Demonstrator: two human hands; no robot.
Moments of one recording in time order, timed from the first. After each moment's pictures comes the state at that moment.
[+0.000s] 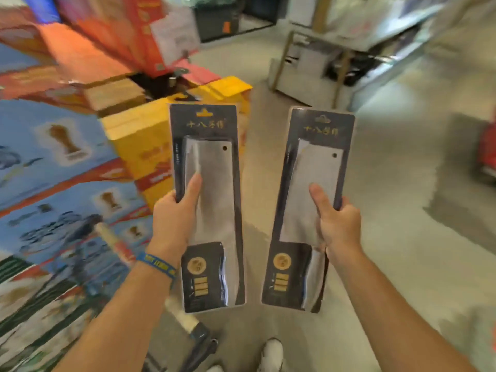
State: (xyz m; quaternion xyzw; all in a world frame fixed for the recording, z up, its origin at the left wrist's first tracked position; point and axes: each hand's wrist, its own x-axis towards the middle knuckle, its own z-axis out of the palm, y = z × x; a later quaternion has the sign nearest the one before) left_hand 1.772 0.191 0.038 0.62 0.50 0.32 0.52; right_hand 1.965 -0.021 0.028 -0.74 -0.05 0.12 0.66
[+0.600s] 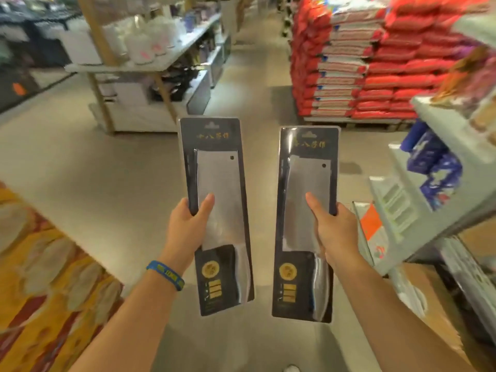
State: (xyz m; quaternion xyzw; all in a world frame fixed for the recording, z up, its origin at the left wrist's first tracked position) left_hand 2.081 -0.122 0.053 0.75 0.18 0.10 0.63; right_hand 2.104 -0.391 0.031 -0.72 0.19 -0.09 0.66
